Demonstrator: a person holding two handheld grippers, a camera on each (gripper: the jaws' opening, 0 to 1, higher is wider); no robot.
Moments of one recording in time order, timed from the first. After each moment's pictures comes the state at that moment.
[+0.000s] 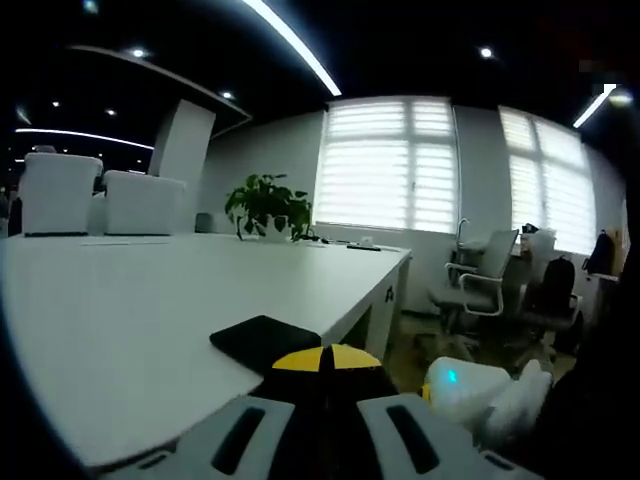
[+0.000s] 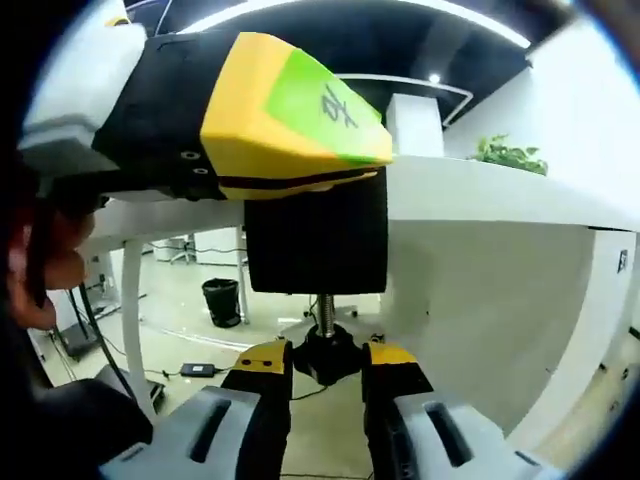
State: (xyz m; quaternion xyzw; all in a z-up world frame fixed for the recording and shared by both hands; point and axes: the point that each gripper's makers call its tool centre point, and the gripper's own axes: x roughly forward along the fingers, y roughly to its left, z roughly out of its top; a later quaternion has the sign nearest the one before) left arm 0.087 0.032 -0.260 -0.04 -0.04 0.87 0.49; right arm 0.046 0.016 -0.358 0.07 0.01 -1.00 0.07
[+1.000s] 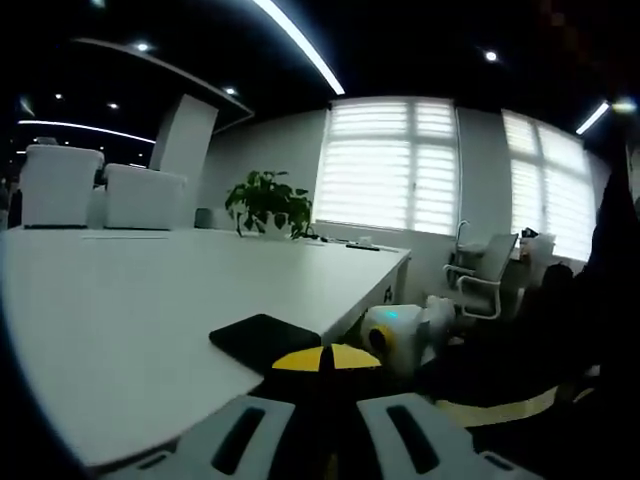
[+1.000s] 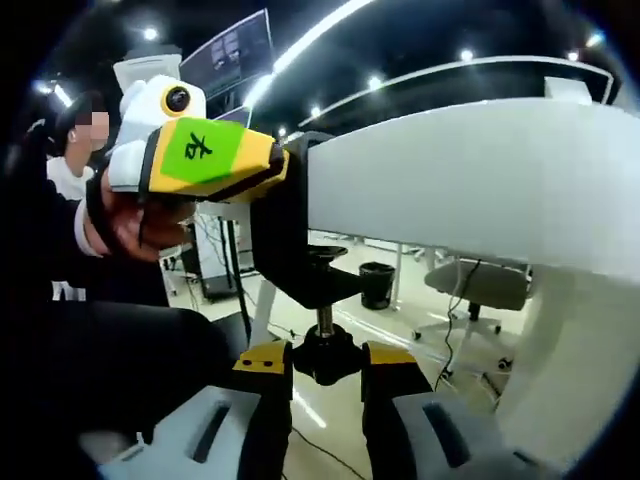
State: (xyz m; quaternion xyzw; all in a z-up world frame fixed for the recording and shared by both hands) left arm 0.087 0.032 -0.260 -0.05 -0.05 0.87 0.49; right arm 0.051 -0.004 -0.360 0.07 0.05 -0.86 0.50
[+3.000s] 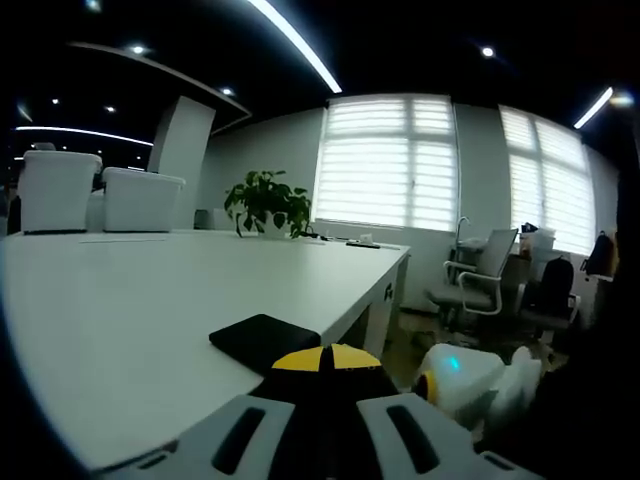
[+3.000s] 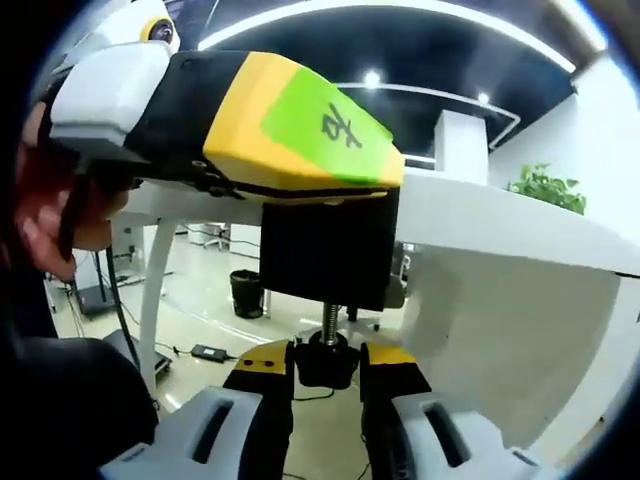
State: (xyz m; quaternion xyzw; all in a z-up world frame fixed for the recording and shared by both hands) left arm 0.084 0.033 -0.262 -0.05 -0.04 0.87 0.49; right arm 0.050 0.010 -0.350 0.04 0.07 -0.98 0.16
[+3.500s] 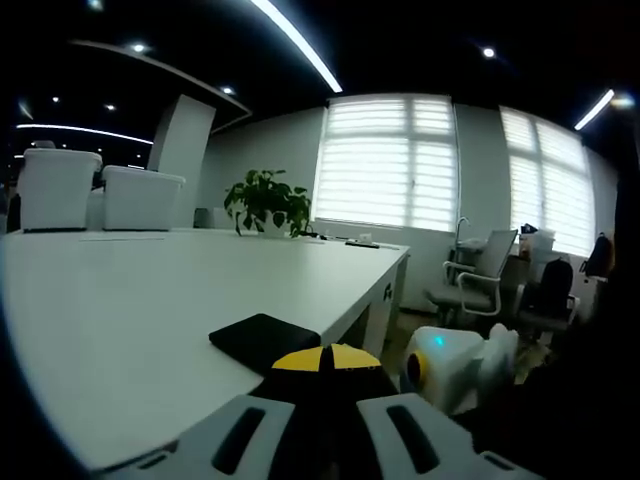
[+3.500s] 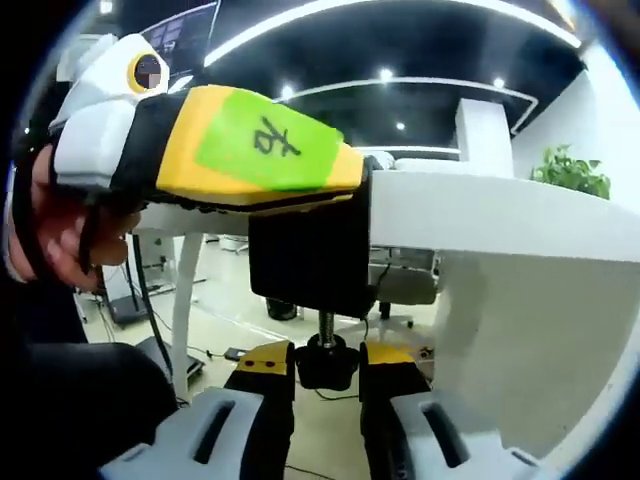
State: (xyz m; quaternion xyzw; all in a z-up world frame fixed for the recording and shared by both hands) left arm 0.086 0.032 -0.262 -0.05 -0.04 0.87 0.49; right arm 0.049 0.007 -0.349 0.05 0.07 -0.96 0.26
